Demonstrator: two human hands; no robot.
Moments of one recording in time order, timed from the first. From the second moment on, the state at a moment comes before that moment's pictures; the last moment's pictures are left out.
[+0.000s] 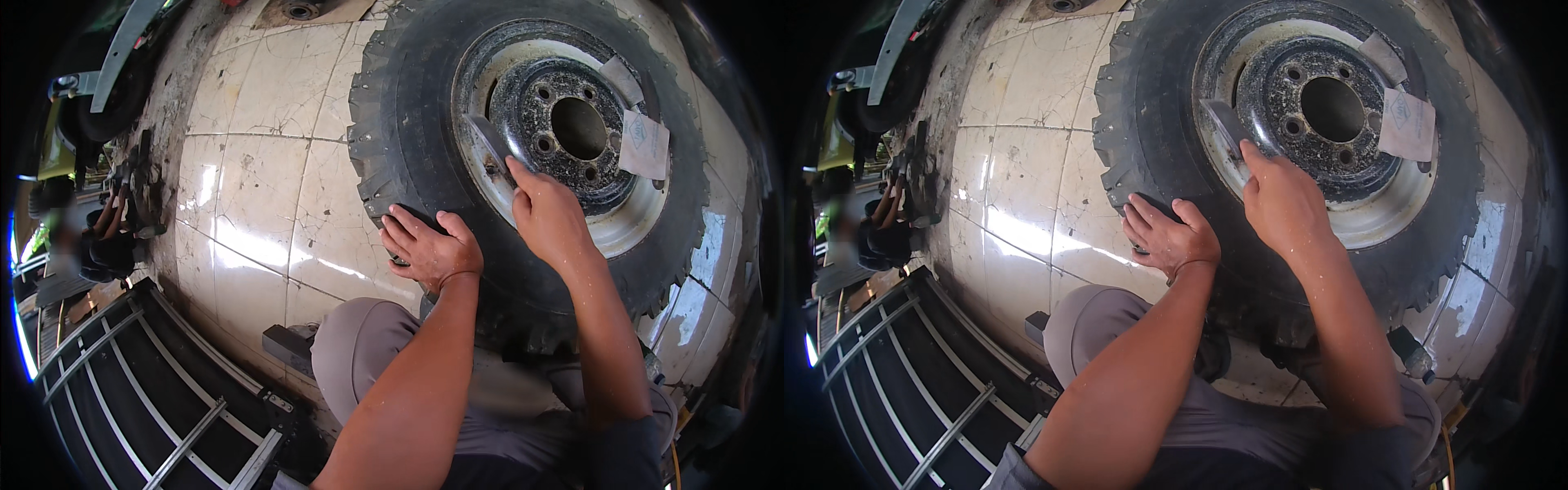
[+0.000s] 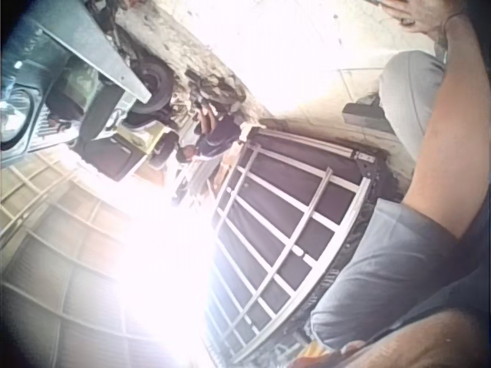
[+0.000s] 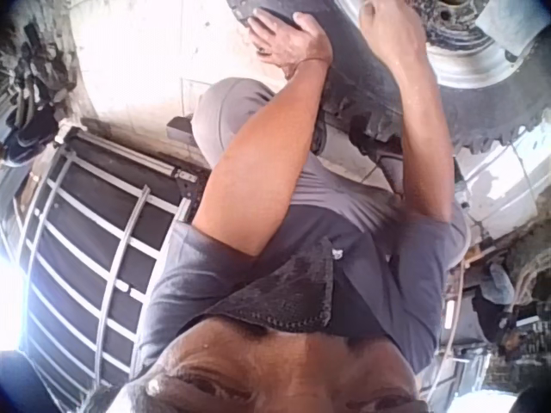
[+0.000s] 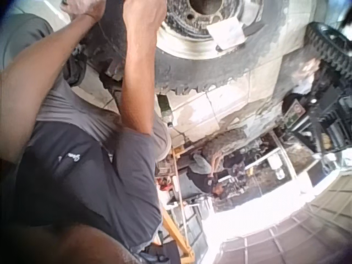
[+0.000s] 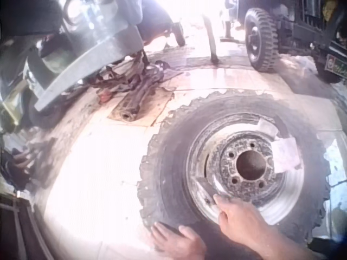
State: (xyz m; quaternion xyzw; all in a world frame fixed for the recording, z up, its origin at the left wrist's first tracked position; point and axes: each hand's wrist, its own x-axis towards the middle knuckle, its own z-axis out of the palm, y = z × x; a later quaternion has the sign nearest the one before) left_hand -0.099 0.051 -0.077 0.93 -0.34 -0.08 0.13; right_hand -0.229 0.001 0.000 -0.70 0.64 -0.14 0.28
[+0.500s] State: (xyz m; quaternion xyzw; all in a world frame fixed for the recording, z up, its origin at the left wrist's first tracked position) left_hand -0.098 0.051 -0.073 0.93 -0.34 -0.11 0.12; right_hand -0.196 -0.016 0.013 -0.75 0.62 0.01 0.22
